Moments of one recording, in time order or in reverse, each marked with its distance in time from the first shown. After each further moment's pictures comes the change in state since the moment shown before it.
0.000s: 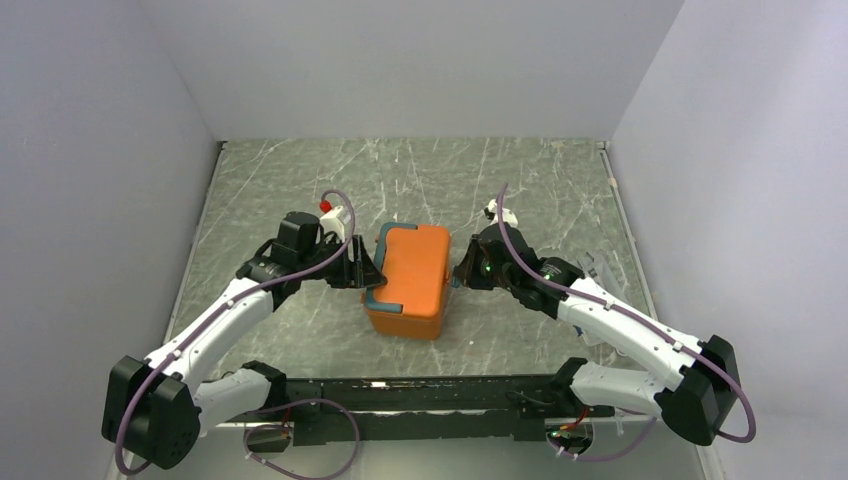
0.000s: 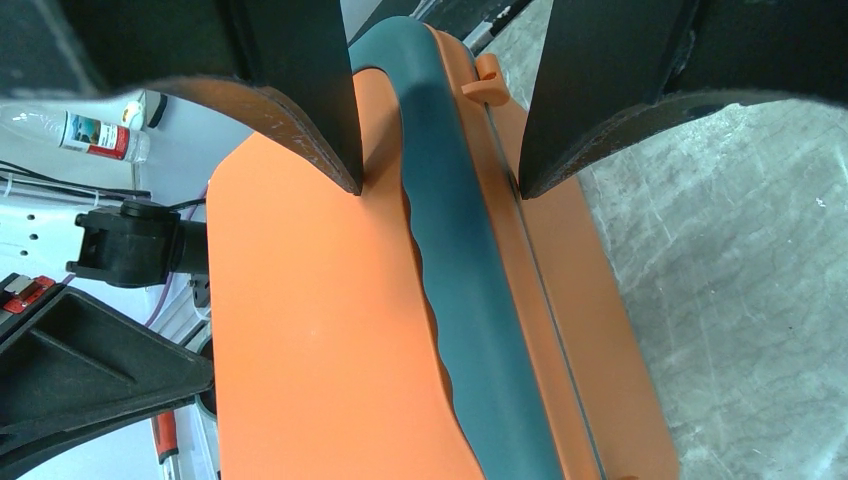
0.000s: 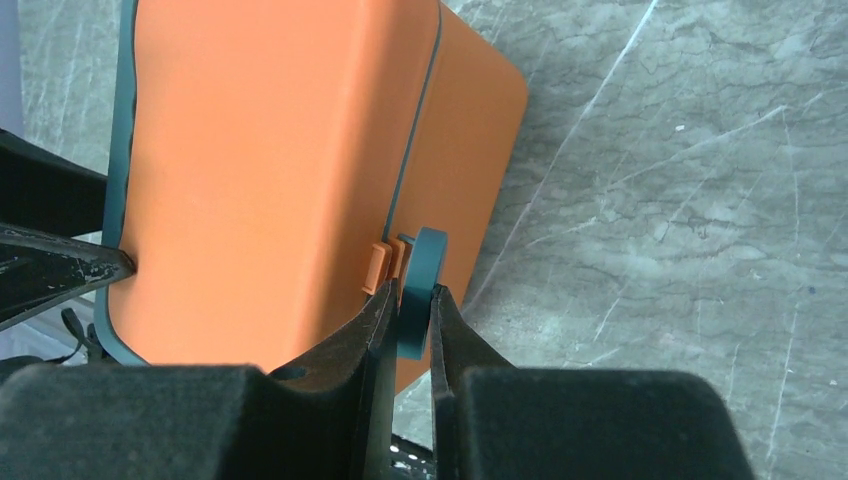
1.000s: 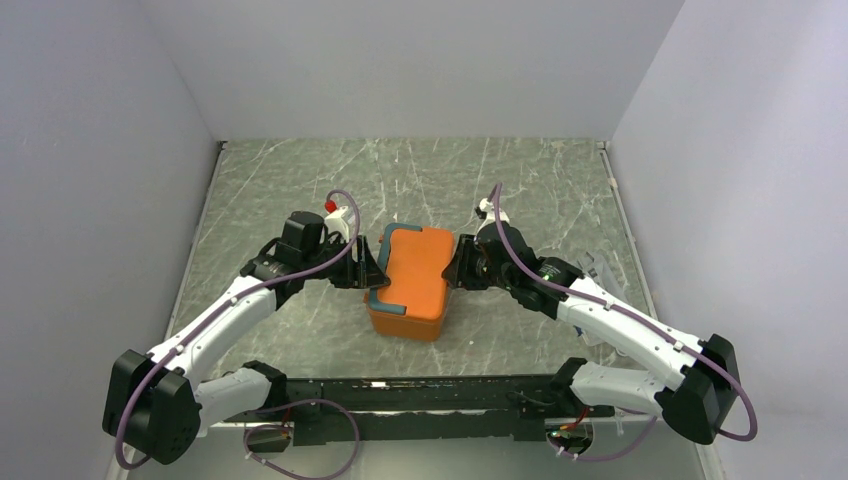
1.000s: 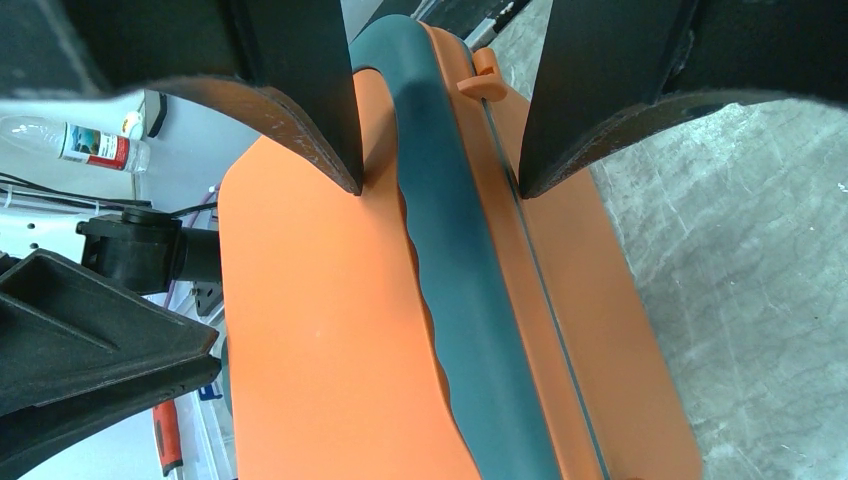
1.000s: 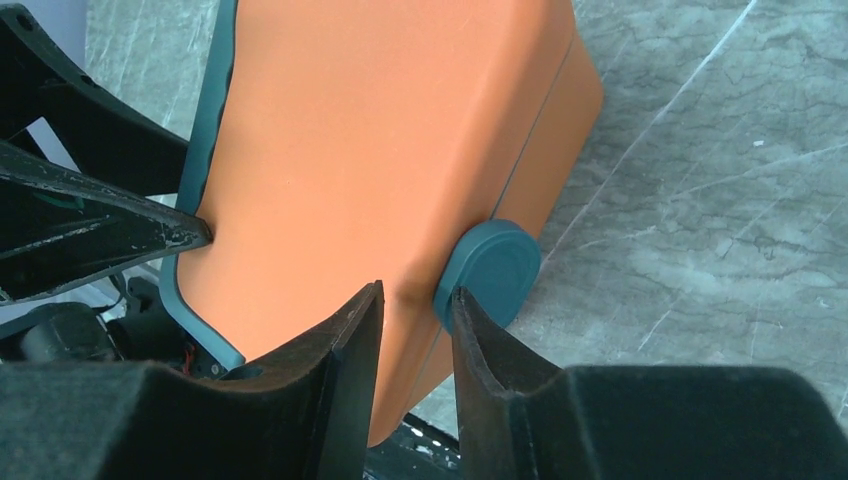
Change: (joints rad) left arm -0.025 0.025 0.006 0.021 0.008 0.000; right arm 0.013 0.003 0.013 0.035 -0.077 -0.029
